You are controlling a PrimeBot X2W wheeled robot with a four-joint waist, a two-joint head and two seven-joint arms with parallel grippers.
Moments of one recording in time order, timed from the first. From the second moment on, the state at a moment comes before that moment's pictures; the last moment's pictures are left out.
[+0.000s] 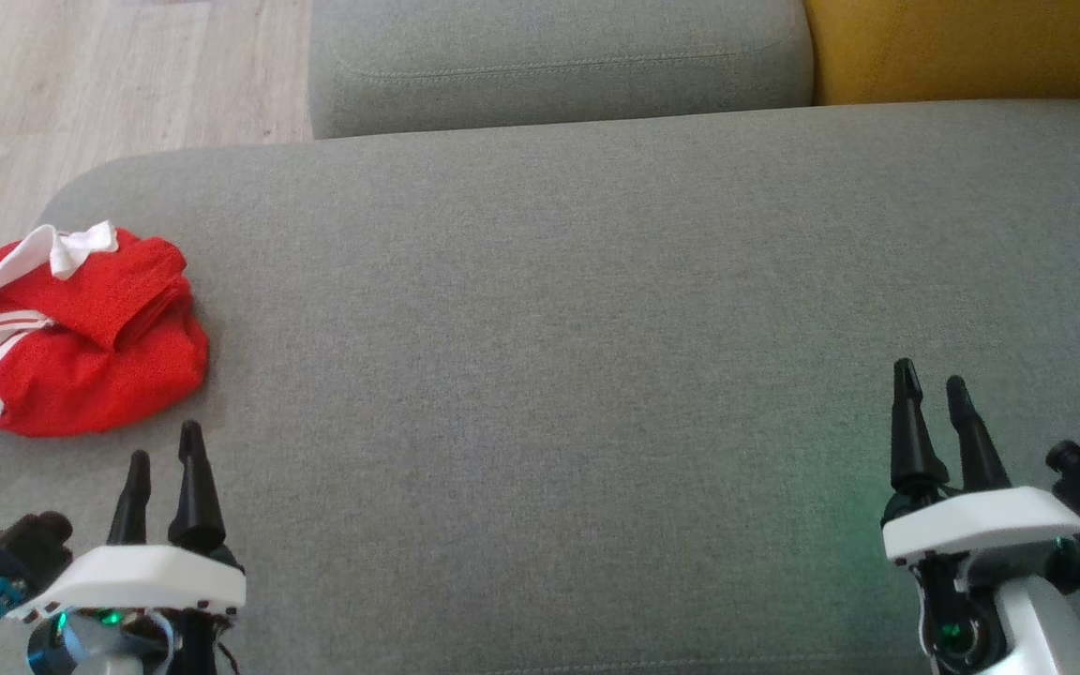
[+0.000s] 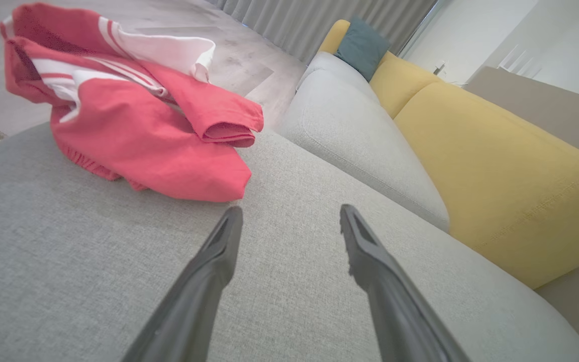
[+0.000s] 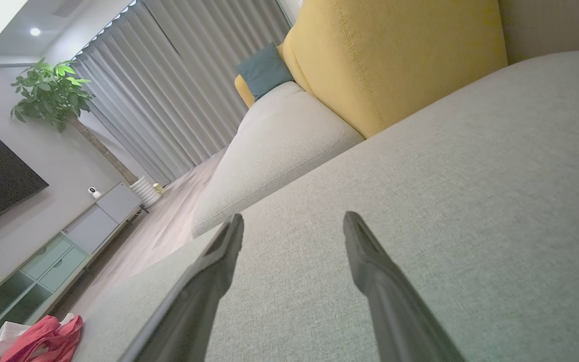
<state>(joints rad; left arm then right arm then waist) 0.00 0.03 0.09 0.27 -0.56 -0.06 -0.13 -0.08 -0.07 0.02 0.31 0.61 0.12 -0.13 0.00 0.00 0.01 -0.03</state>
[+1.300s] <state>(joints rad) -0.03 0.05 0.09 0.30 -0.06 -0.01 -0.24 -0.15 -0.07 0.06 0.35 0.14 0.12 -0.24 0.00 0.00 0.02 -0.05</state>
